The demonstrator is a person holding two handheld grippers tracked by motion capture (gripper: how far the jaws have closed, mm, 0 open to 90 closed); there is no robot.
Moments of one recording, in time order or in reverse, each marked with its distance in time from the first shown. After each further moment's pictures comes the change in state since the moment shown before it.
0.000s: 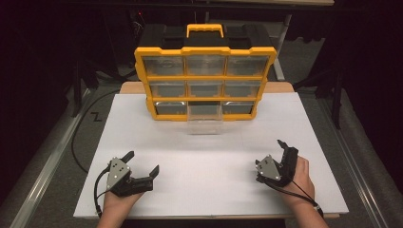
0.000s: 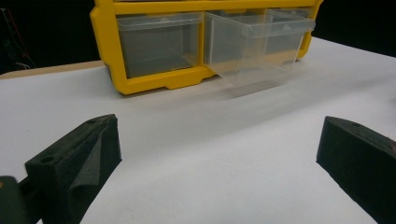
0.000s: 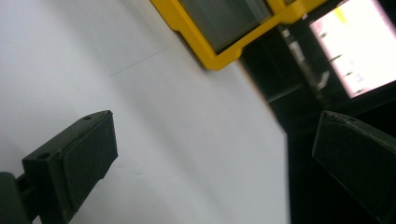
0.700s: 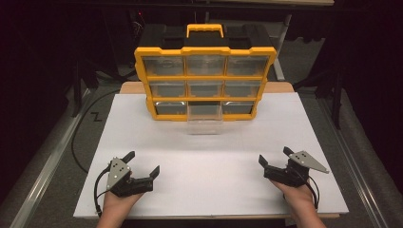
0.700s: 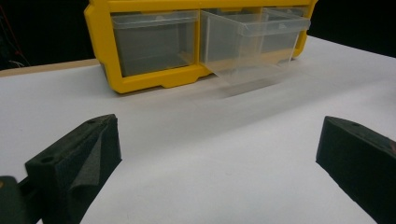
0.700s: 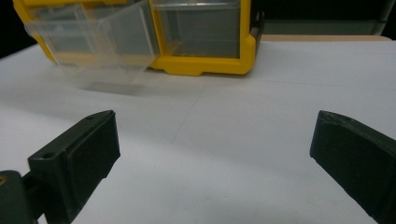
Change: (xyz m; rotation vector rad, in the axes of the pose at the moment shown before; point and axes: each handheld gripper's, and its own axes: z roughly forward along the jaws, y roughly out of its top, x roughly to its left) left arm 0.000 0.001 -0.001 0.006 -0.013 -0.003; right arm -0.027 -0.032 -0.005 -0.173 0.289 0.880
